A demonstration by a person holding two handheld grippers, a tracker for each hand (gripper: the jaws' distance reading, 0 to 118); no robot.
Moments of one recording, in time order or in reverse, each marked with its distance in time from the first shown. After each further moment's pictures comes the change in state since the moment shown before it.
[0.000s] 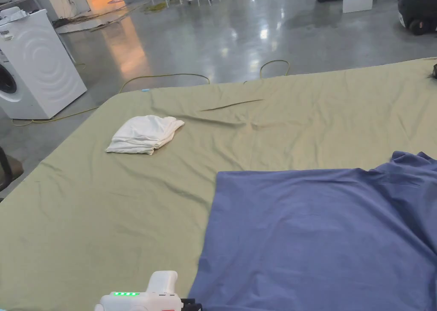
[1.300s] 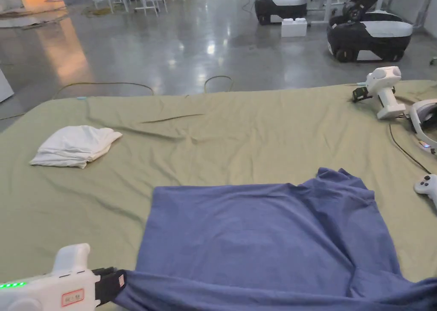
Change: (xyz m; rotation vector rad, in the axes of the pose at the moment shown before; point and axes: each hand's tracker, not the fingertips) left arm 0.006 0.074 0.067 0.266 -0.113 0.048; right arm 0.082 -0.040 -0.149 -0.470 -0.140 -0.058
